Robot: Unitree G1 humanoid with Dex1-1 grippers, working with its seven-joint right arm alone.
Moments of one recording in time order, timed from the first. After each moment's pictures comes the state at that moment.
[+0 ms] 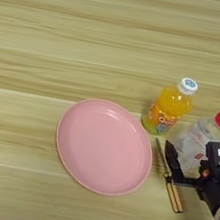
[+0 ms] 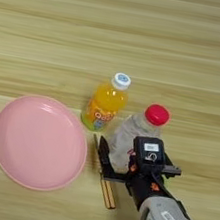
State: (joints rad) arm 0.43 -0.26 -0.33 -0.66 0.11 0.60 0.32
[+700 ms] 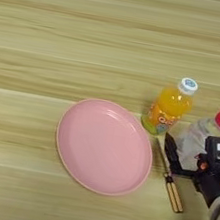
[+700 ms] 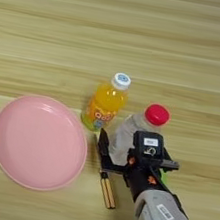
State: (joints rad) arm 0.39 -0.23 -0.33 -0.59 0.11 0.54 0.29
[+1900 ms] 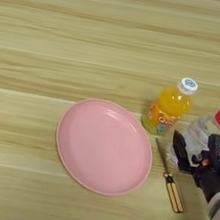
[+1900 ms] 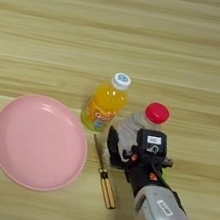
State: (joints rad) arm 0.35 -0.22 -0.34 -0.53 0.13 0.50 0.27
